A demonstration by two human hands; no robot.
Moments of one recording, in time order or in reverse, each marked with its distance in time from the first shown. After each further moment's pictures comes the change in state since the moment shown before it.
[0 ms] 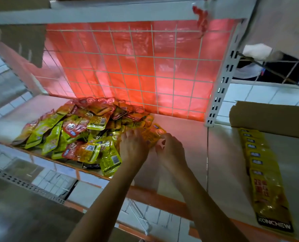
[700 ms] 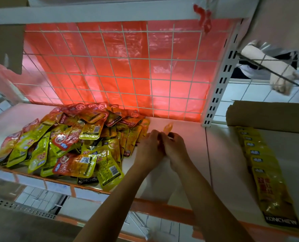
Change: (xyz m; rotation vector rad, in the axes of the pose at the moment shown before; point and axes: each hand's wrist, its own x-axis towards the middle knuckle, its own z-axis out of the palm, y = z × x) left_hand 0.009 0.025 0.002 -0.483 -0.106 0.327; right_hand 0.030 -0.005 0.007 0.740 0.085 0.388
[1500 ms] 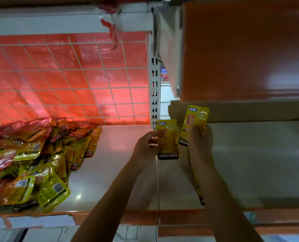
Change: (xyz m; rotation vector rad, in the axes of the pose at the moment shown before) left_hand 0.018 0.091 0.098 -0.705 -0.269 -0.080; right_hand 0.009 0.001 -0.198 0.016 0.703 -0.216
